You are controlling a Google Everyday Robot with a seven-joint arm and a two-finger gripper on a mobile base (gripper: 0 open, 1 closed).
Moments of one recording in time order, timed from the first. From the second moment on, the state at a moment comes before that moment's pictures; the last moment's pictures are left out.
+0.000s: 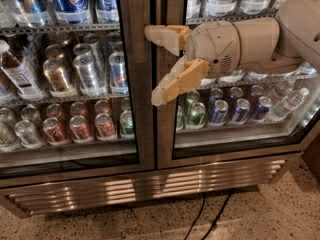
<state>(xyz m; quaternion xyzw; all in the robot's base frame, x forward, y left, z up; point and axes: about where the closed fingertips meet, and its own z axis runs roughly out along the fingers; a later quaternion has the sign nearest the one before) 0.462 0.015 1.017 -0.56 0.48 0.48 0.47</state>
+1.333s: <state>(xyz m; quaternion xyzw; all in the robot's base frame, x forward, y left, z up) 0.470 0.036 1.038 -0.56 0.48 0.47 0.49</state>
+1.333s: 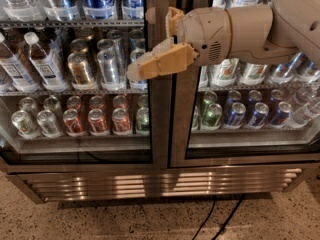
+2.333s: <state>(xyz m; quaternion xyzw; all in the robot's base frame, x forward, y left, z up) 0.470 0.036 1.039 -0.56 0.48 0.47 0.49</state>
